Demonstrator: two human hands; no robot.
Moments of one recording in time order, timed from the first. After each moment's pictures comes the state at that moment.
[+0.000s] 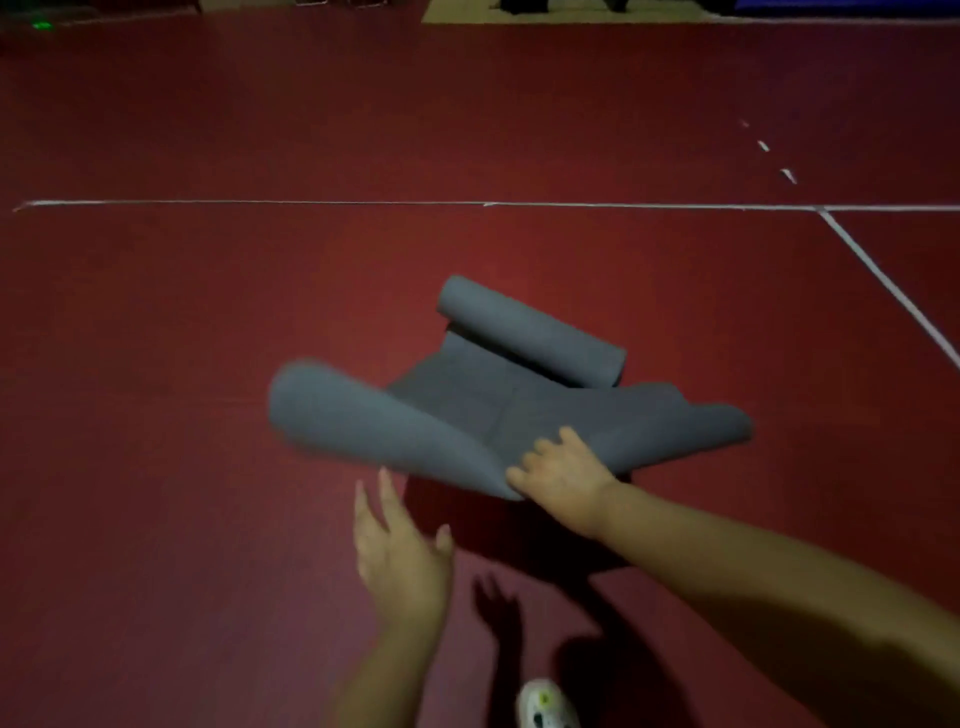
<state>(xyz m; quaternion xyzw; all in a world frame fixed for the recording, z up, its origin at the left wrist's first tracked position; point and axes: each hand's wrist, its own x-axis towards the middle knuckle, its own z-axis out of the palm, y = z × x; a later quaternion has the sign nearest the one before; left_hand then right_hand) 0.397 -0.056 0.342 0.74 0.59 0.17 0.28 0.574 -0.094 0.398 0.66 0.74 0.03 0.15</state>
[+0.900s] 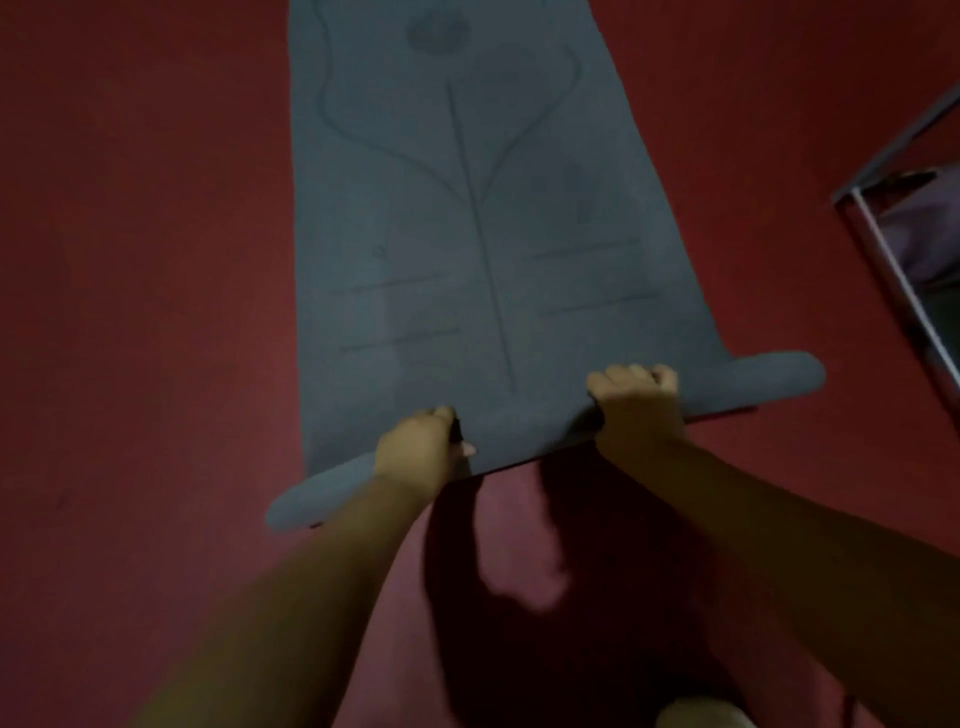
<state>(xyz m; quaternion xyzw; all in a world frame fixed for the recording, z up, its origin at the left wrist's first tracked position) 0.254 -0.304 -0.151 0.91 0.30 -0.23 0.19 0.401 -0.474 -0.136 0.90 0.42 -0.09 0.02</state>
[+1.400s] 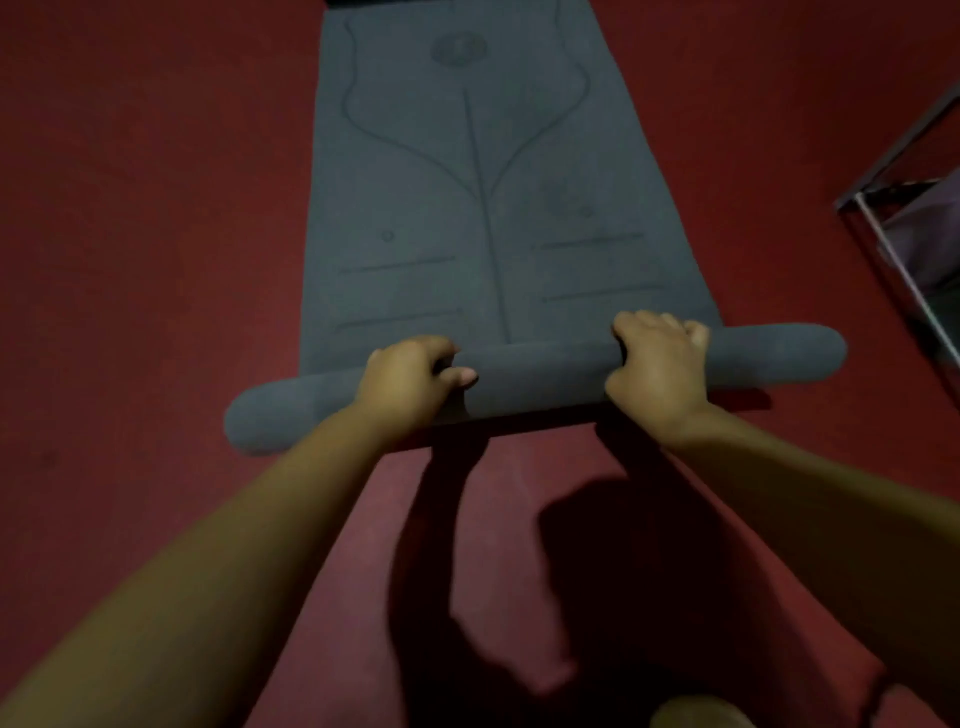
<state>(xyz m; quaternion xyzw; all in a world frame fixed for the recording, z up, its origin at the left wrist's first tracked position) 0.253 -0.304 -0.127 0.93 0.28 -0.02 0.25 0.409 -0.494 -0.142 0.93 0.35 0.04 -0.12</state>
